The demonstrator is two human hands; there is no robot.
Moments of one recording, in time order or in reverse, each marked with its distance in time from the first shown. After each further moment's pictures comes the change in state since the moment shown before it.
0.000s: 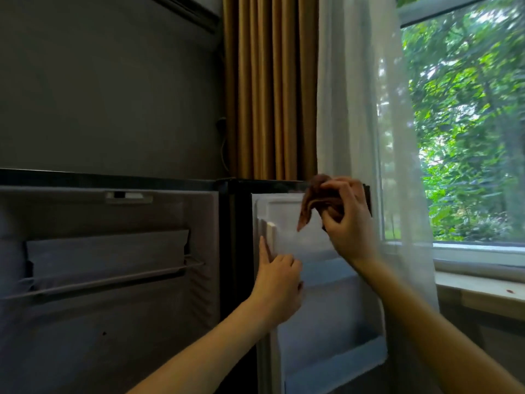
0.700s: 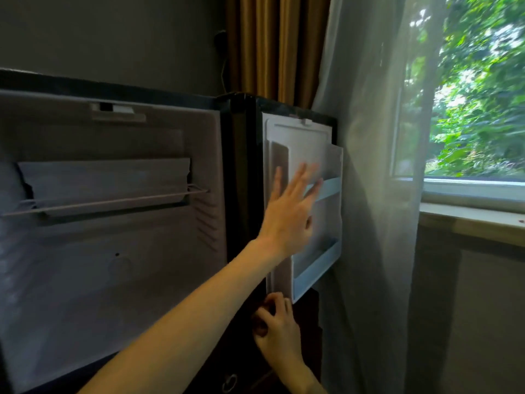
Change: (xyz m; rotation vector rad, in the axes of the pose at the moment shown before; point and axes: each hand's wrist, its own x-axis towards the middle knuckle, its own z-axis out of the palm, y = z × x) left_hand -0.016 0.003 0.027 -0.095 0.172 0.076; right_hand -0.336 -0.047 0.102 -0.115 -0.617 0.320
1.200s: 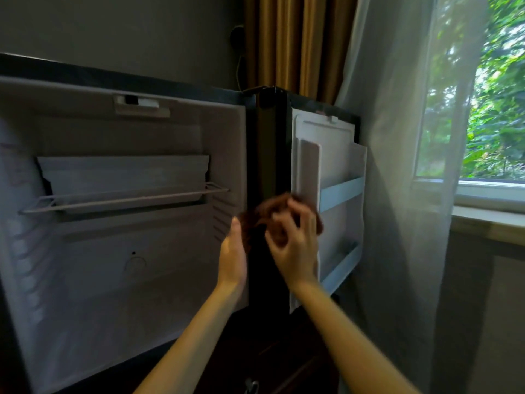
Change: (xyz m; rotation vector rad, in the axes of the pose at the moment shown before) left_hand -0.098 -0.062 0.006 -1.357 0.332 -1.155; right_hand 0.146 -0.046 -0.056 0.063 0.624 -0.270
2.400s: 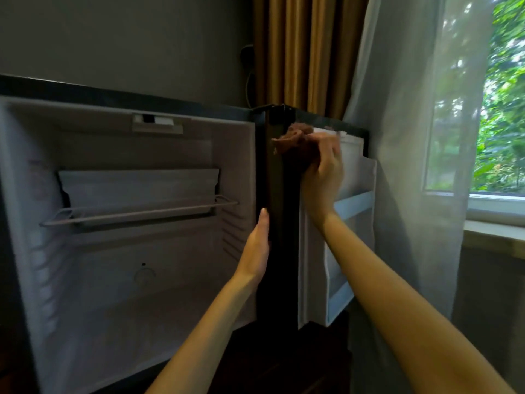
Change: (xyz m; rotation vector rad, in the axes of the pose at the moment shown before) left_hand 0.010 0.030 0.021 0.138 -0.298 -0.004; right_hand 0.146 -0.004 -0.010 0.211 0.167 0.129
